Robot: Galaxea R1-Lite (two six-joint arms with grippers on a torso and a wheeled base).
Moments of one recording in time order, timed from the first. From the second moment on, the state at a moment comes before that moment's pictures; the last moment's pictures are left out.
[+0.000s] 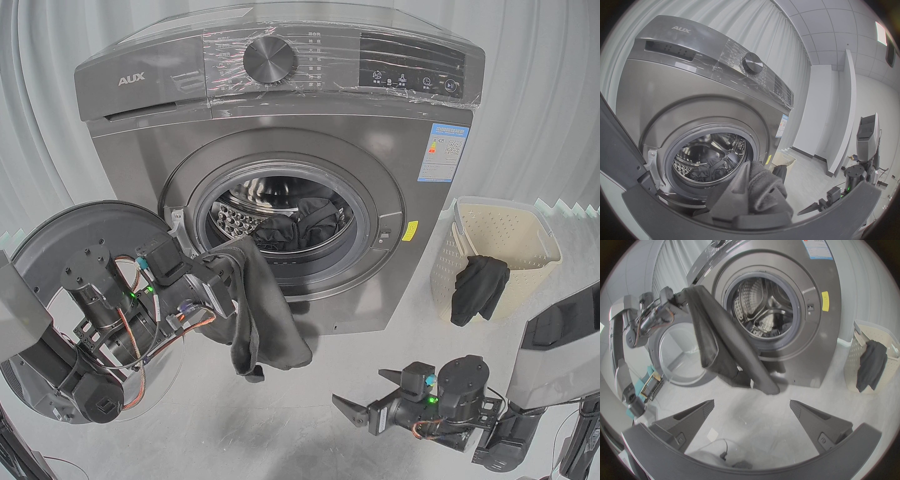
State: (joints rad) left arm -0.48 1.85 -0.50 -1.55 -0.22 -0.13; right arm 0.80 2.14 -0.24 -1.54 -0.13 0.24
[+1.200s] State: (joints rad) left arm -0.51 1.88 -0.54 -1.55 -0.22 -0.13; right arm 0.81 2.42 -0.73 -1.54 -0.02 0.10
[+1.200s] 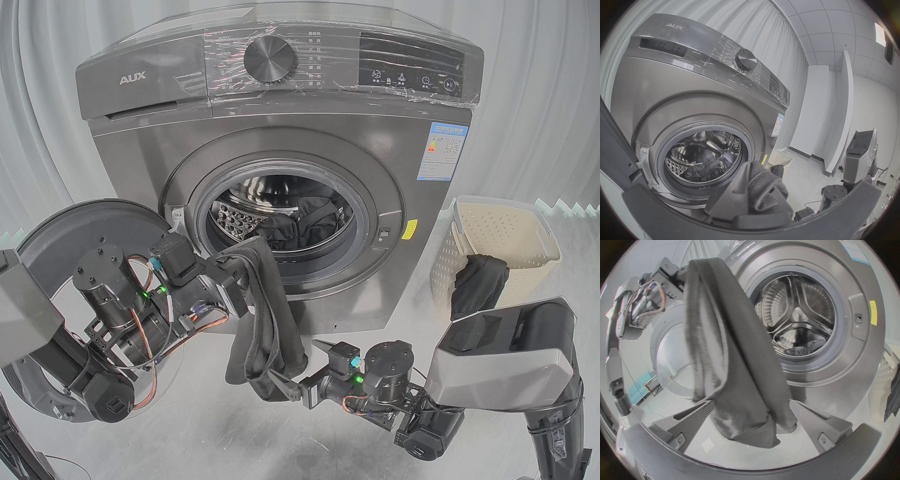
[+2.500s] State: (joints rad) left arm -0.50 1.89 -0.55 -1.55 -0.21 -0.13; right arm 0.78 2.45 -0.82 -1.54 -0.02 0.11
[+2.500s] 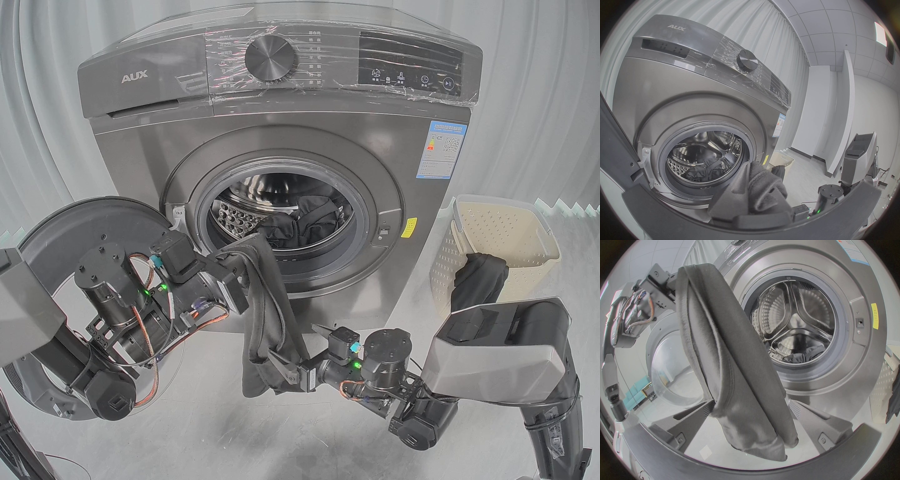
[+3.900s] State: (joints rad) left arm -0.51 1.86 -0.55 -1.55 -0.21 -0.13; right arm 0.74 2.64 -1.14 -1.50 0.03 0.08
